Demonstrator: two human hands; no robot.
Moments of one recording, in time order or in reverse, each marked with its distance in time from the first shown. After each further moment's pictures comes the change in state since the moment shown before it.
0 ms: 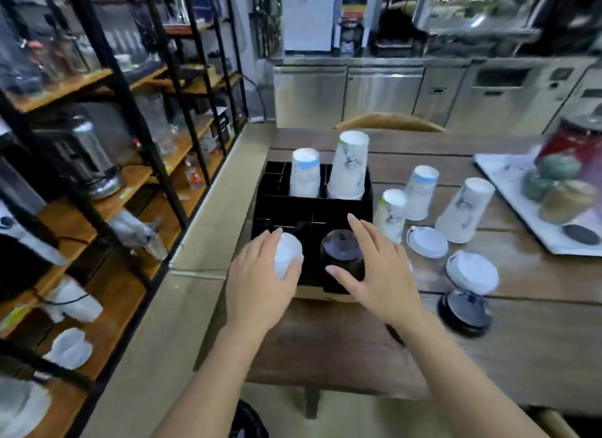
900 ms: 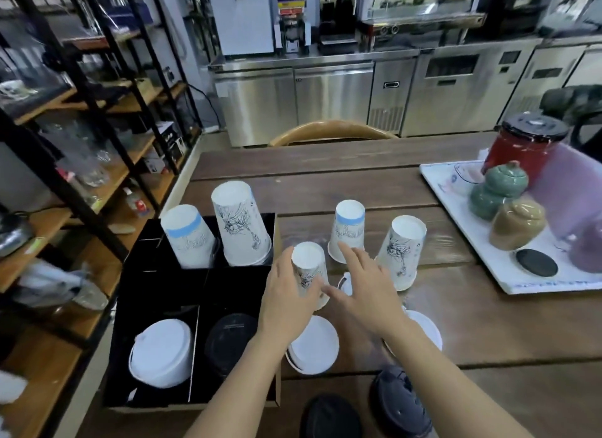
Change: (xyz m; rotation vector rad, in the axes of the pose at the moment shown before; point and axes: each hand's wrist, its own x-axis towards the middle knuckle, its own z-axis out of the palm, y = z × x) left_hand 0.134 0.164 0.185 -0.306 -0.258 -0.060; right_hand 0.094 0.227 -0.004 0.114 -0.133 0.218
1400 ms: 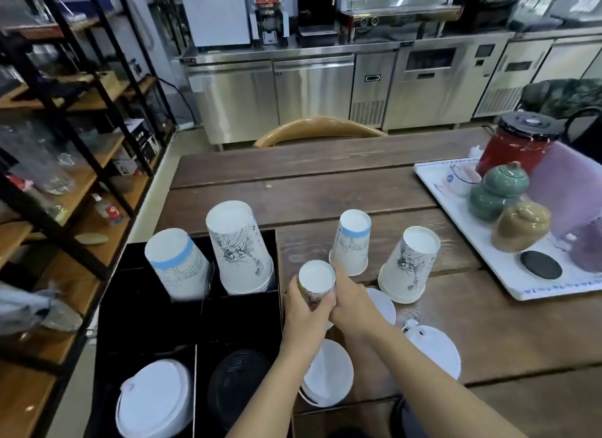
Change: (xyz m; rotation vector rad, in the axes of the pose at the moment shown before) left_hand 0.038 -0.034 0.038 -0.611 -0.163 -0.329; right_hand 0.042 -0.018 0.032 0.299 -0.158 0.172
